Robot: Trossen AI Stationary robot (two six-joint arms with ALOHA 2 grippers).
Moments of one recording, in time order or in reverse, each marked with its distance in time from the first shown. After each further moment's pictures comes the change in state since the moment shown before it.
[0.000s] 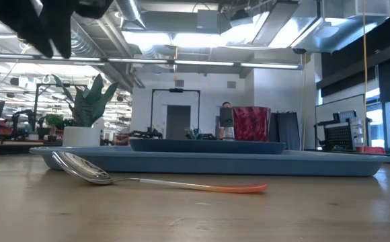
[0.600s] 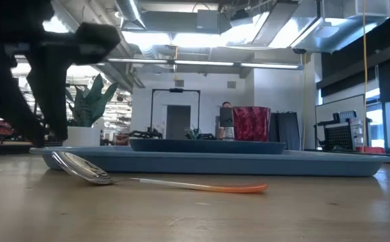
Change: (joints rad) left arm -0.059 0.285 0.000 0.198 -0.071 -0.078; right arm 0.000 -0.088 0.000 0.000 -0.063 -0.122
